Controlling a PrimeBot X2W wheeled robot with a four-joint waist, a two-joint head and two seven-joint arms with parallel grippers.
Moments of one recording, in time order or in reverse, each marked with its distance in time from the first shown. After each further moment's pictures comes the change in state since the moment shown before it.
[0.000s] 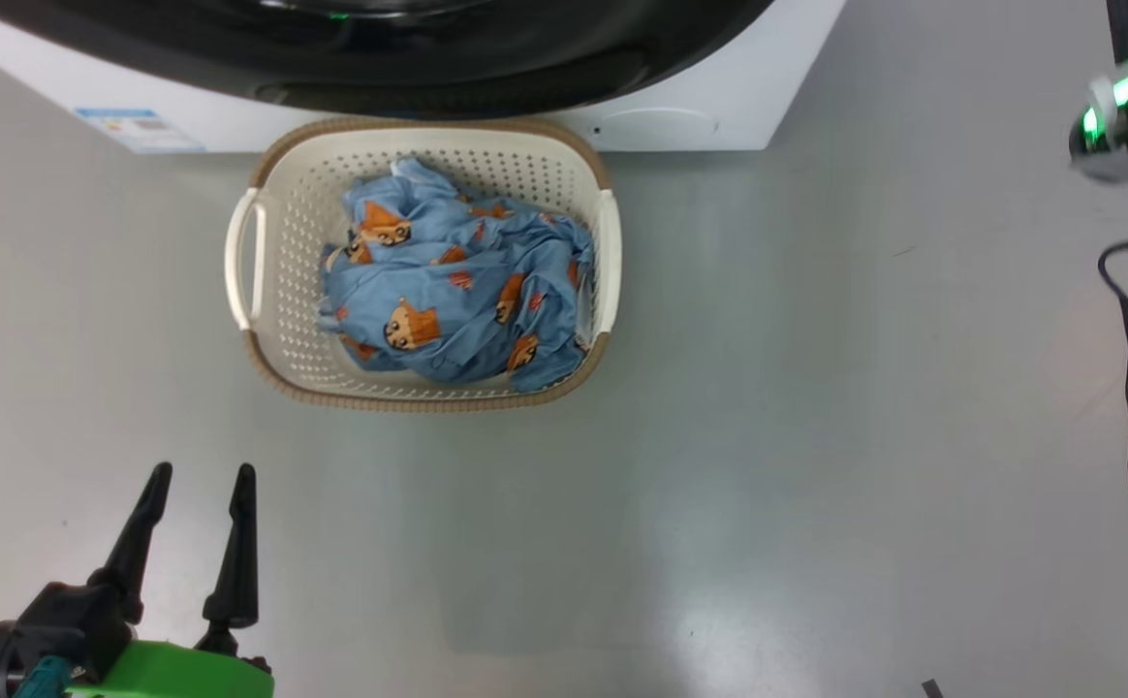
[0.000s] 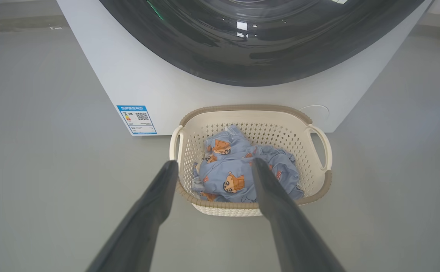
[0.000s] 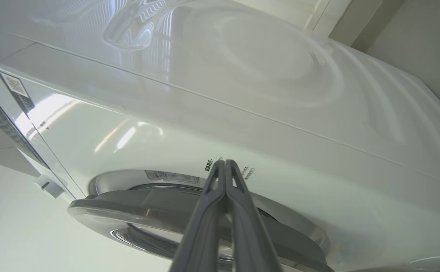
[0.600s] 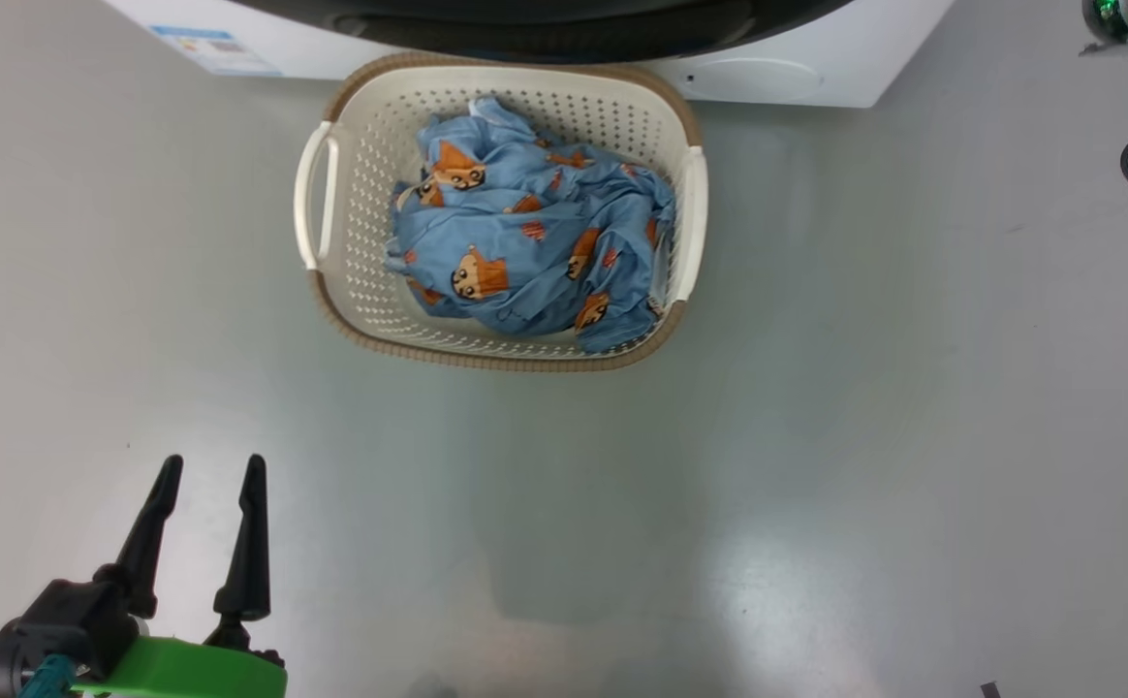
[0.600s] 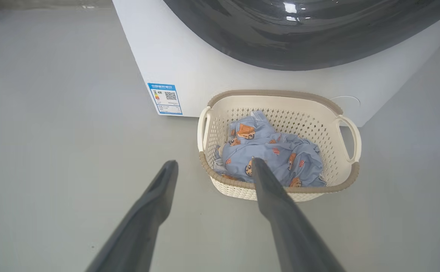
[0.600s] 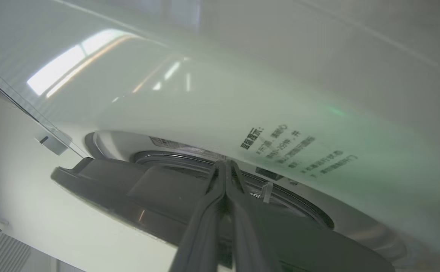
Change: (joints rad) left arm 0.002 -0.003 -0.036 -0.026 -0.050 0.035 0.000; right arm -0.169 -0.035 0.114 -0.029 0.001 0.000 0.061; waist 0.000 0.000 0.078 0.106
